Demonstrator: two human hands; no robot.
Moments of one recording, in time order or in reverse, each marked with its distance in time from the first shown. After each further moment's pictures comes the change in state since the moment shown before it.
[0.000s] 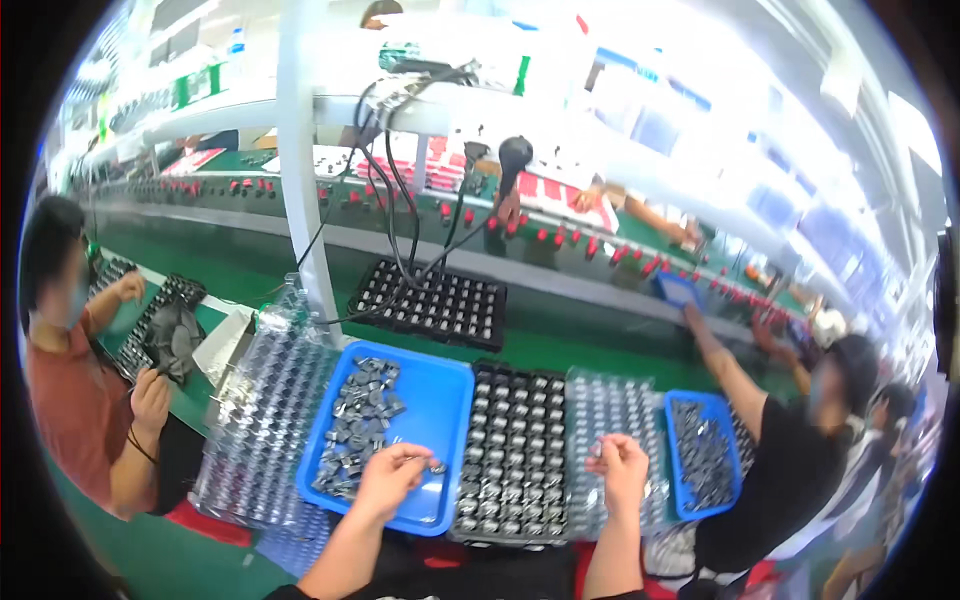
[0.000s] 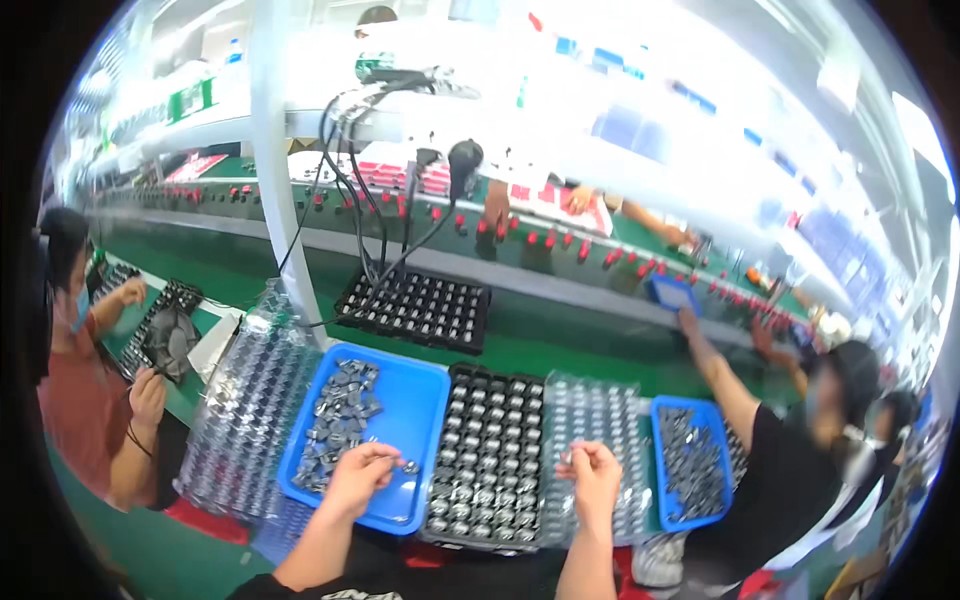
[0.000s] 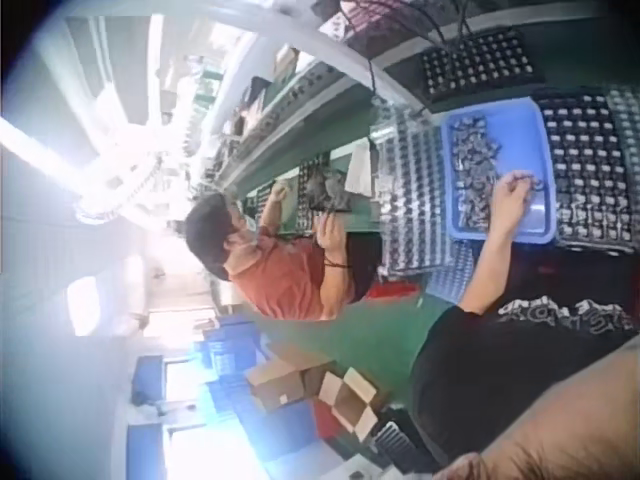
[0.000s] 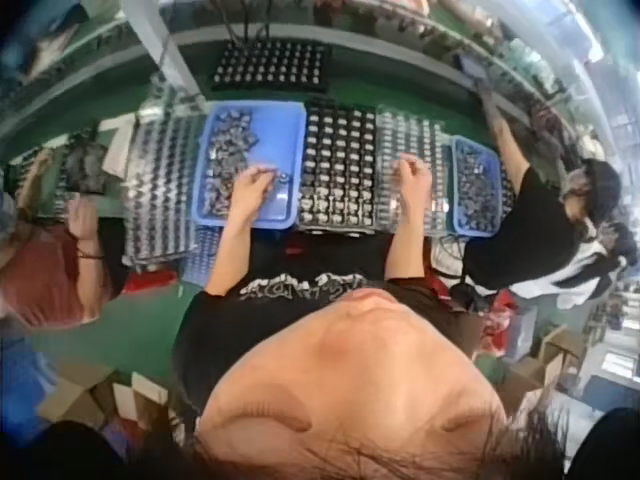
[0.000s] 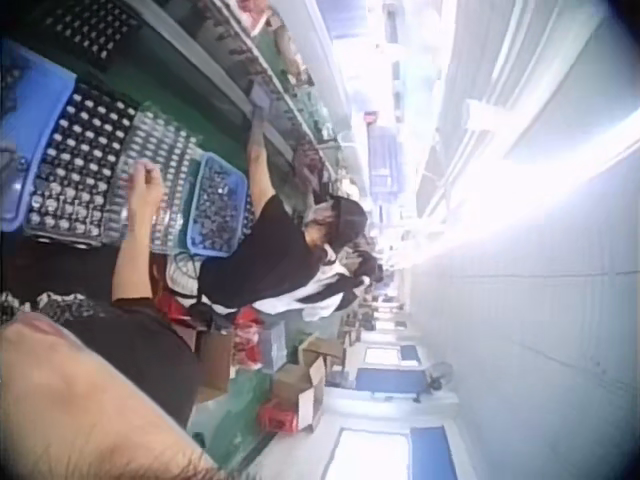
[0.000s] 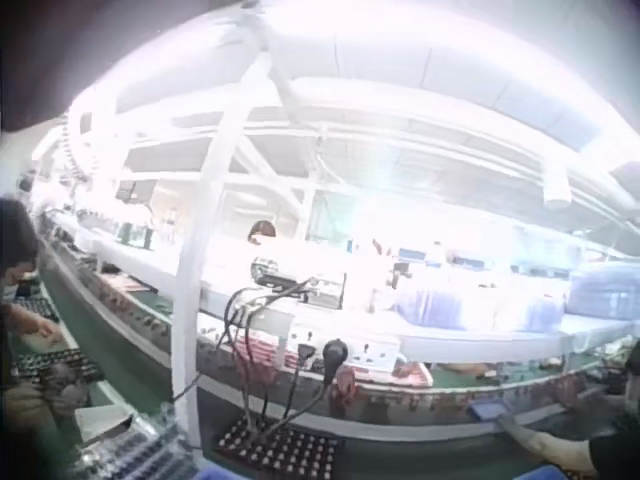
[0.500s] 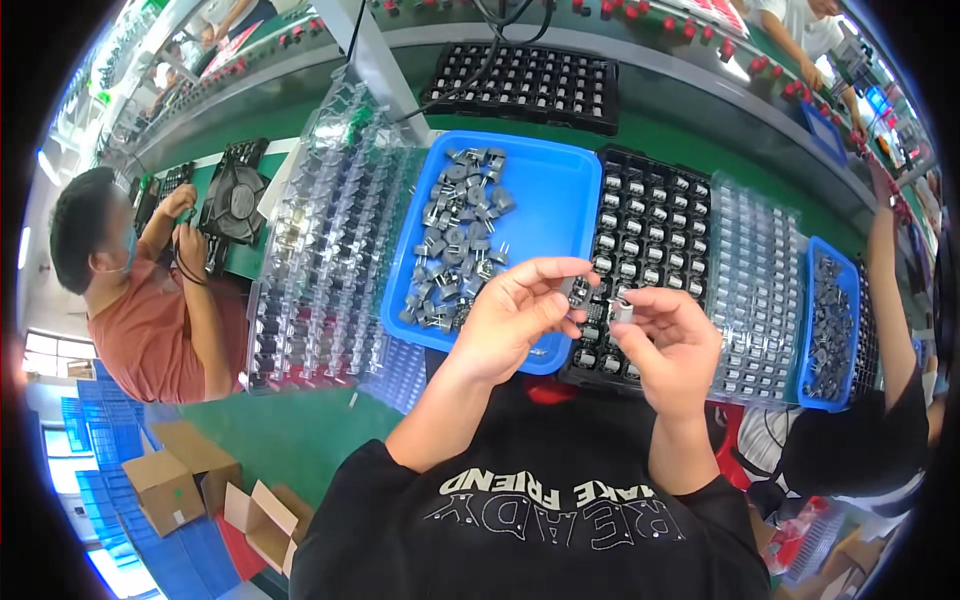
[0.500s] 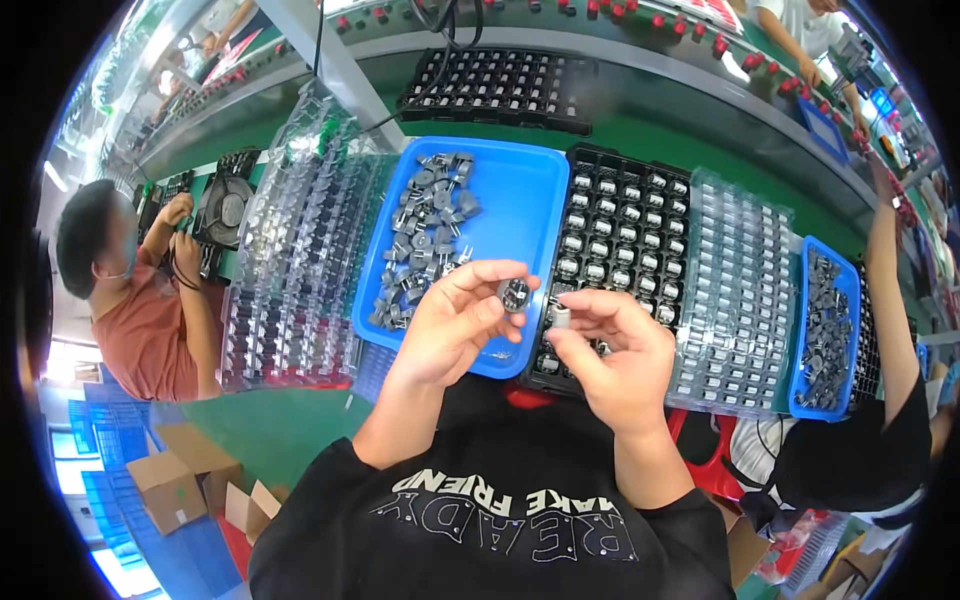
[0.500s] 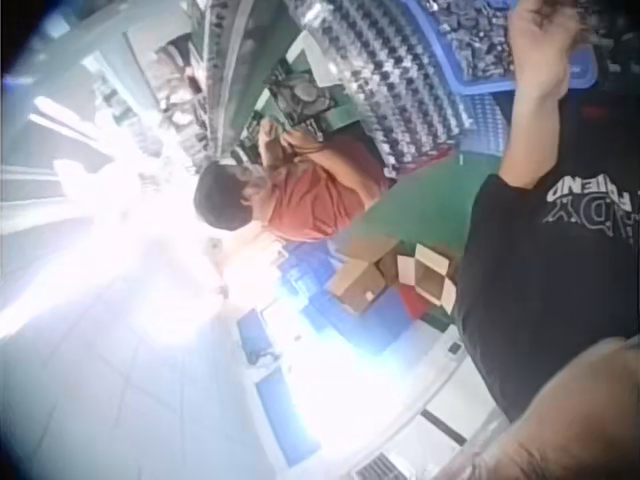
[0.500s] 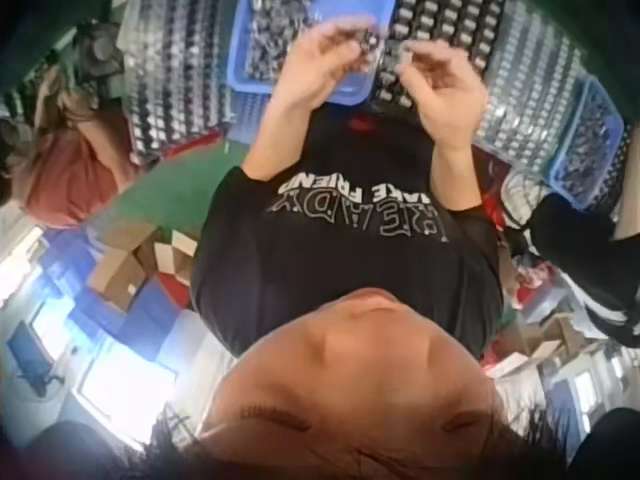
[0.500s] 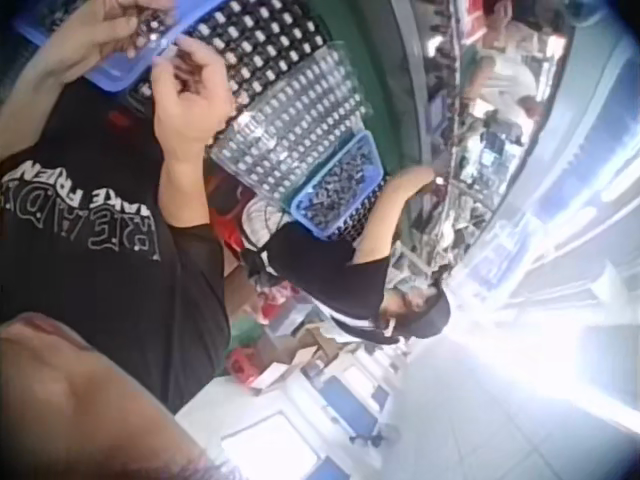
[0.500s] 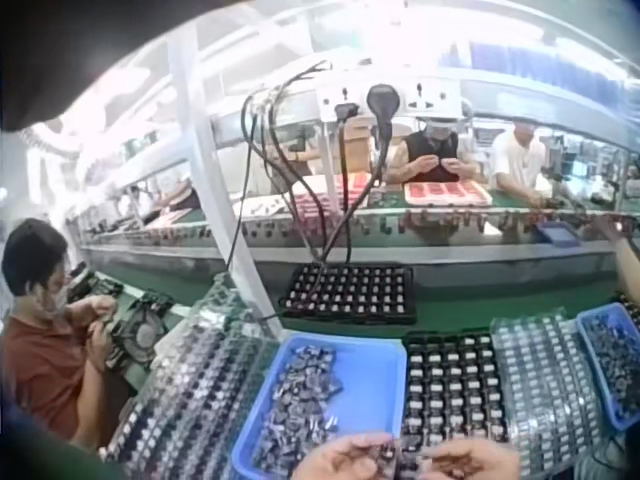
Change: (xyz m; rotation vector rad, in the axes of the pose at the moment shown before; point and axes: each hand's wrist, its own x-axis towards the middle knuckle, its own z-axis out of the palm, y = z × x) left_hand -0.010 0.034 0.044 -0.268 -0.316 0.045; right_hand -0.069 -0.036 0.114 0.103 -0.443 -0.001
